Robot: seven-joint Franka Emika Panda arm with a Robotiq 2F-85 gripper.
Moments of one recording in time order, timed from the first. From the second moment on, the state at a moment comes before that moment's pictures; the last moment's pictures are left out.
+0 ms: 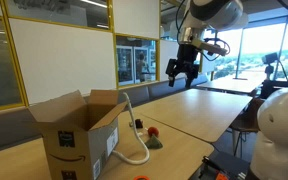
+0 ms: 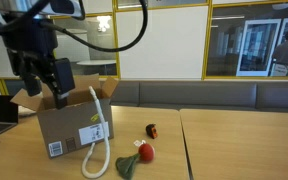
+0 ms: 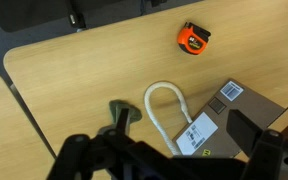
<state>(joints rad) -0.02 -0.92 -0.01 -2.64 0.12 1.85 0.18</state>
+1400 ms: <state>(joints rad) -0.02 -0.89 0.04 -2.78 0.09 2.22 0.15</state>
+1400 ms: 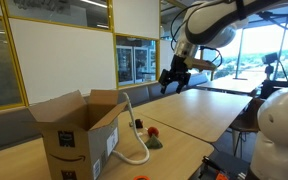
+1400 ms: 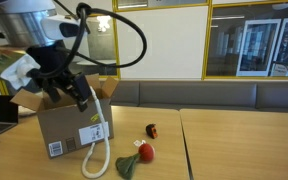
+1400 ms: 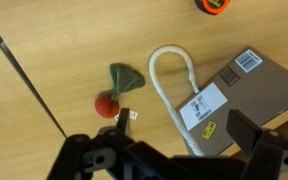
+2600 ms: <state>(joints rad) 0.27 -0.16 -0.05 -2.78 0.32 3.09 -0.09</state>
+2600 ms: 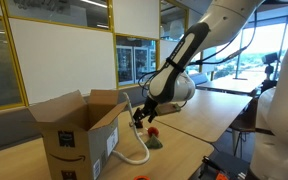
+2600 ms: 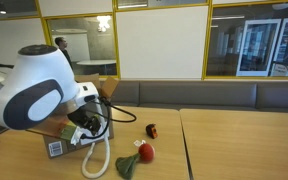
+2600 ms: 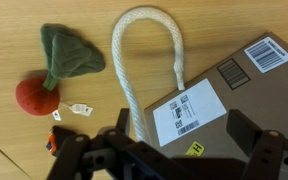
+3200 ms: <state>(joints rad) 0.47 -0.10 -0.16 -2.78 0.58 3.11 -0.42</state>
